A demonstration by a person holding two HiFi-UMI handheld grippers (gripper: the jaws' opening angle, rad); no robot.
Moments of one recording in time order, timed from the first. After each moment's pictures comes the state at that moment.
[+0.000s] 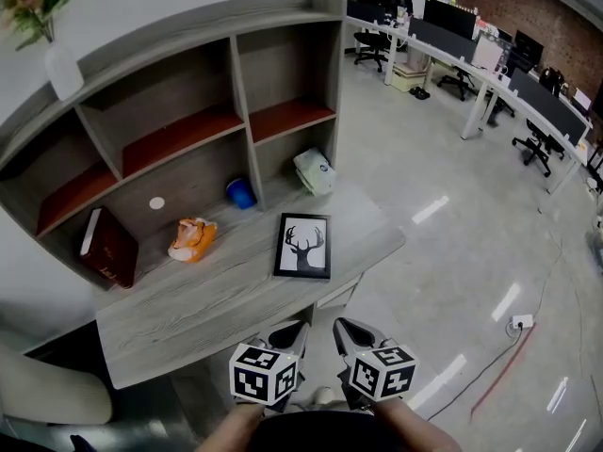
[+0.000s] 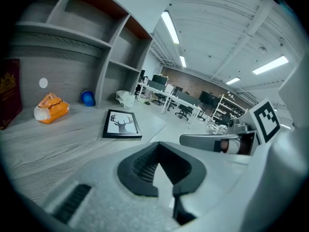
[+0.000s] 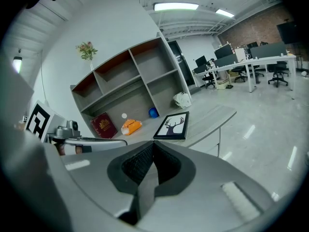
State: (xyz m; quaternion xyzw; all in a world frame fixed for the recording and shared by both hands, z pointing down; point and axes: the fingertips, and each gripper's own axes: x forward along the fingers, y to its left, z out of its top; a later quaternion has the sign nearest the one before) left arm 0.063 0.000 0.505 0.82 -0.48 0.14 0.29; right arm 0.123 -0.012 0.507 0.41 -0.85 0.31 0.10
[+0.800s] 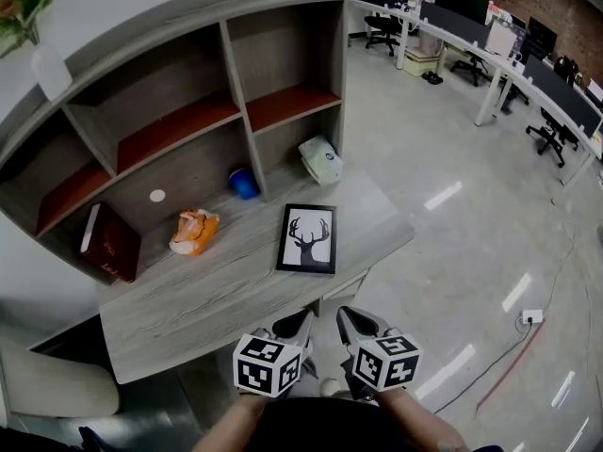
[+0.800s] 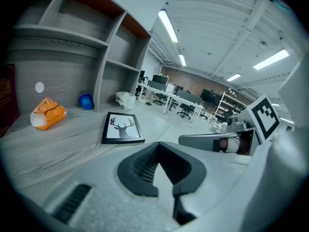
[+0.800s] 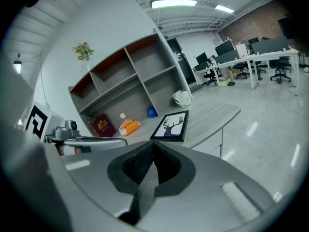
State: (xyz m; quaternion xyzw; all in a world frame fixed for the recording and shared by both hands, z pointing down) left arm 0.068 -0.031 0.516 0.82 -0.49 0.15 0.28; right arm 0.126 -0.044 0.523 0.39 -0.86 0.32 0.10
